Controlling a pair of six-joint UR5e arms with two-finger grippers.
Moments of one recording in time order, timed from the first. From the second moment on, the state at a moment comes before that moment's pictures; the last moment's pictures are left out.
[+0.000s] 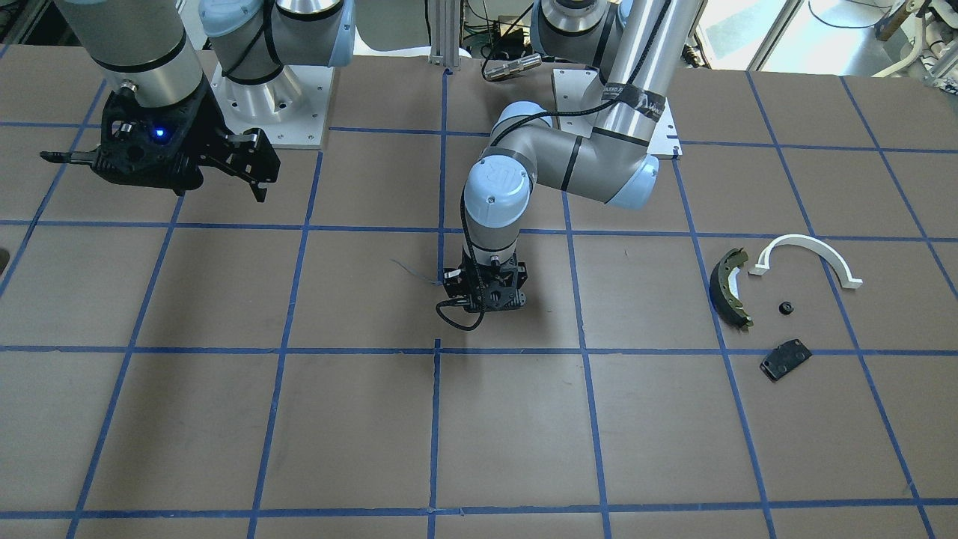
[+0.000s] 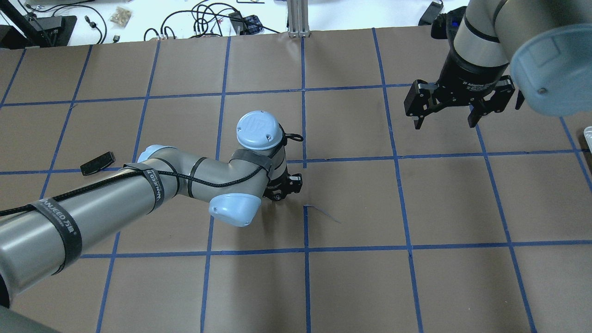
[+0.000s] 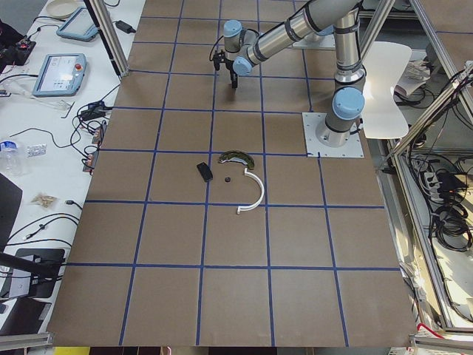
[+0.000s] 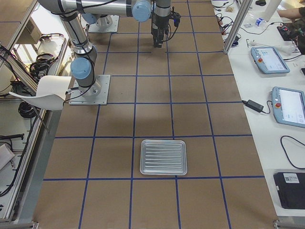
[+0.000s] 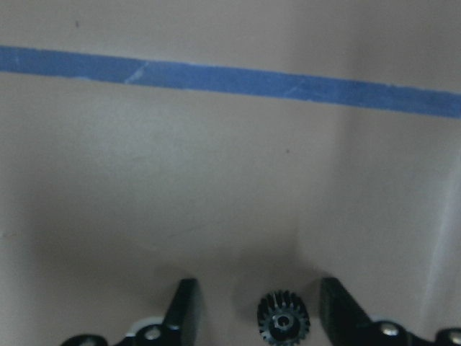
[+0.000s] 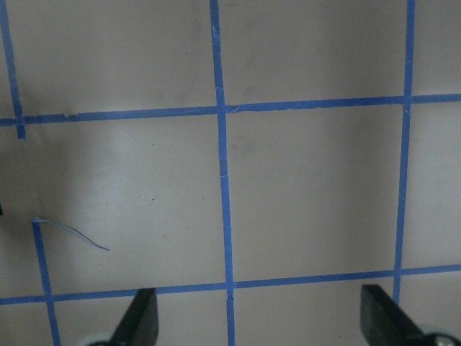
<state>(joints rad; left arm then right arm) -1.91 -1.97 -1.98 -0.79 1.56 -0.44 1.57 -1.60 1.66 -1.60 -1.62 0.04</state>
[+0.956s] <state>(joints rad) -1.60 -1.83 -1.84 -1.09 1.58 0.00 1.57 -1.59 1.67 -1.60 -1.61 0.04</state>
